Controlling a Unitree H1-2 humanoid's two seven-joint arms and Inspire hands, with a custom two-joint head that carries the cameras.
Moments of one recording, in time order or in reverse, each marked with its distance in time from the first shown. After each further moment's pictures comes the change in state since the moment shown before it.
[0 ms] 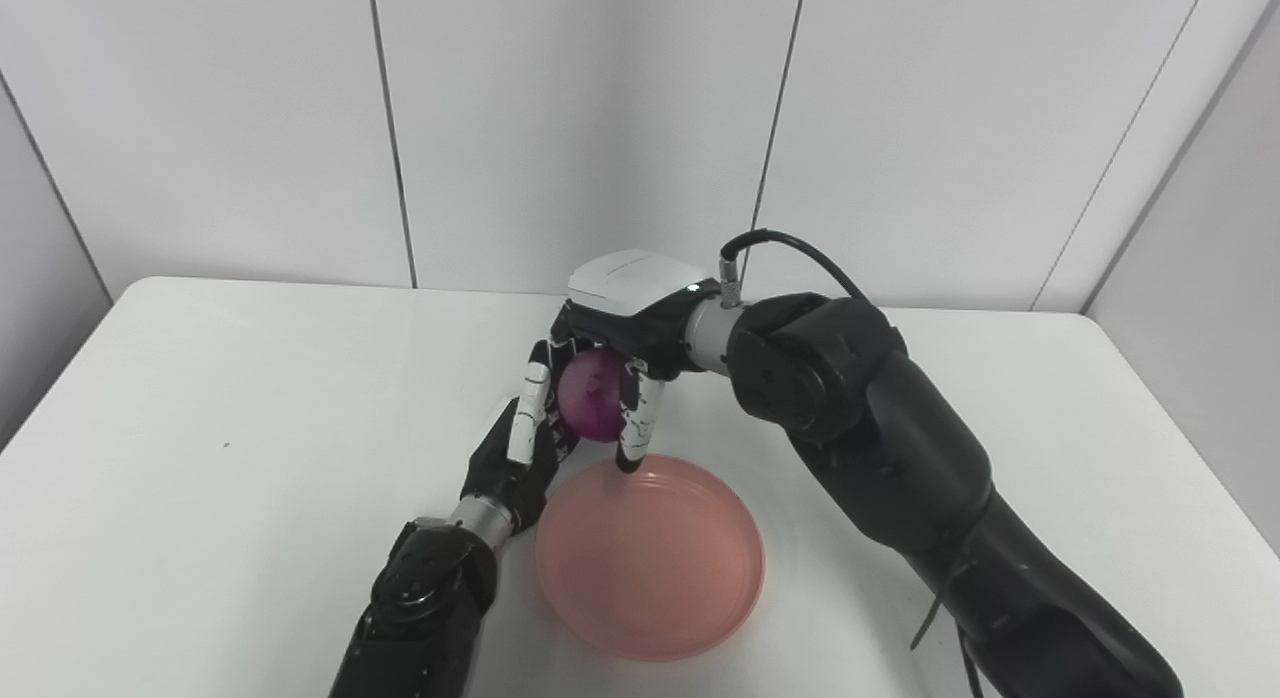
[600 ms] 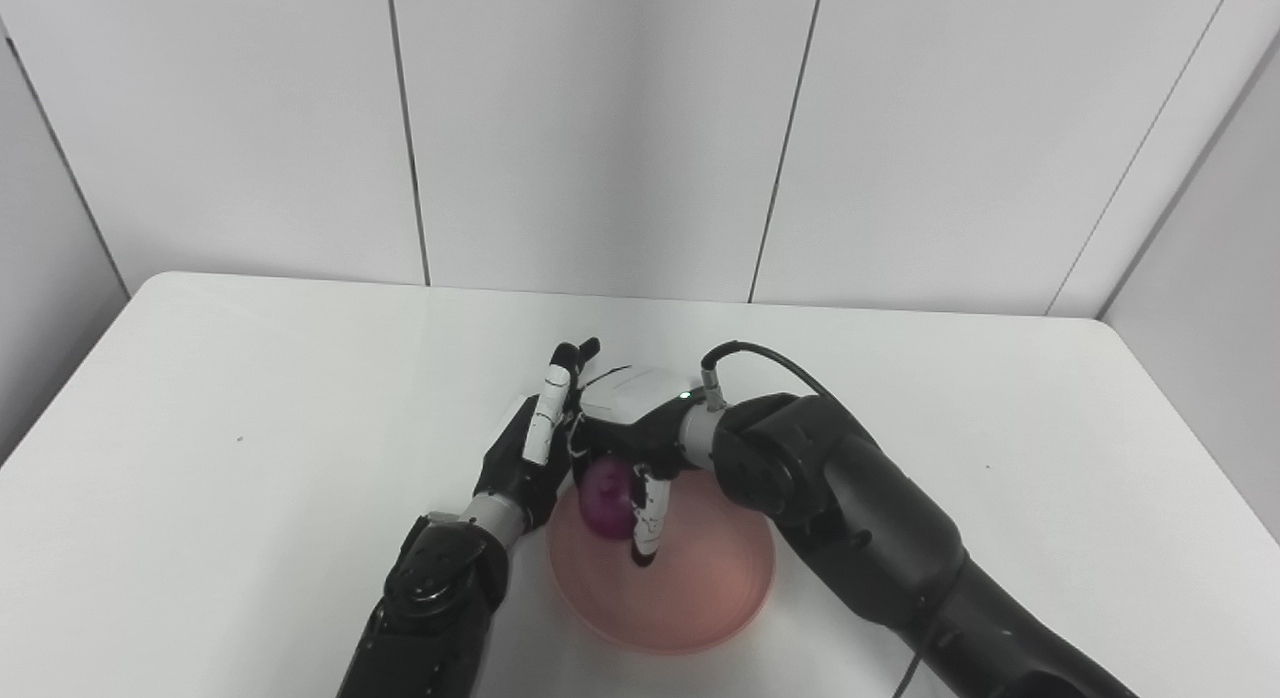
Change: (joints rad) left arm -0.004 0.004 -0.013 0.005 0.021 -0.004 -0.001; right arm 0.109 -0.002 0.099 0.116 -0.025 -0.030 -0.052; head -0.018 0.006
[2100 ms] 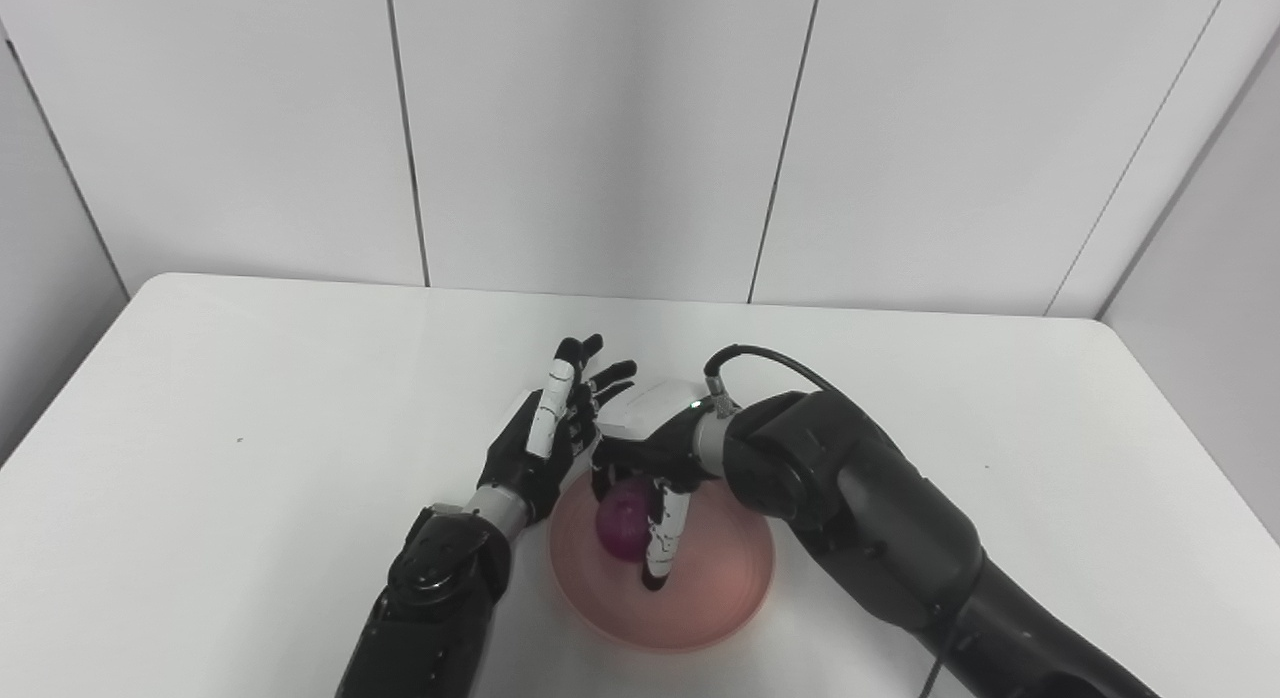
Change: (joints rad) left arm -0.029 0.006 0.003 0.045 0.000 -0.015 -0.015; right arm -0.005 -0.017 0.012 -0.086 -0.080 0.000 0.191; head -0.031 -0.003
